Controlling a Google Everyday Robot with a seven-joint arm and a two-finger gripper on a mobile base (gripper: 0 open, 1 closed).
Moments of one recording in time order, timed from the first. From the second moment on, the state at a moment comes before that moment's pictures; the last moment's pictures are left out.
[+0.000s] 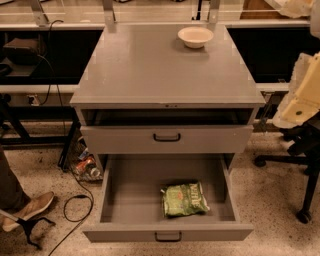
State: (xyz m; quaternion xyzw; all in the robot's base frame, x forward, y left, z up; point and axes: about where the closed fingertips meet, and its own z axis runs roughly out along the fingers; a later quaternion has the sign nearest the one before) arm 0.415 -0.181 1.067 -0.61 0.74 -0.11 0.26
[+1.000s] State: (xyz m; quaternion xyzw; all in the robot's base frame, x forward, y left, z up) arm 0.406 -0.157 0.981 -0.61 0.75 -0.03 0.25
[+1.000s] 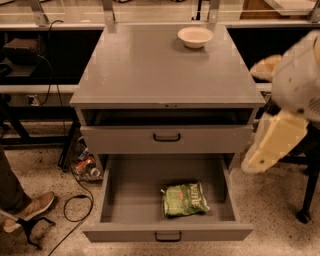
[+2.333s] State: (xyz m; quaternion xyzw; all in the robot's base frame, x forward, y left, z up) arm 0.398 -0.147 0.846 -0.60 0.77 0.06 0.20
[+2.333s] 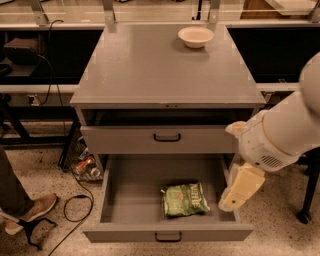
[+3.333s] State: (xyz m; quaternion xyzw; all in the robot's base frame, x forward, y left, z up) arm 0.457 -0.154 0.657 -0.56 0.80 0.12 0.18
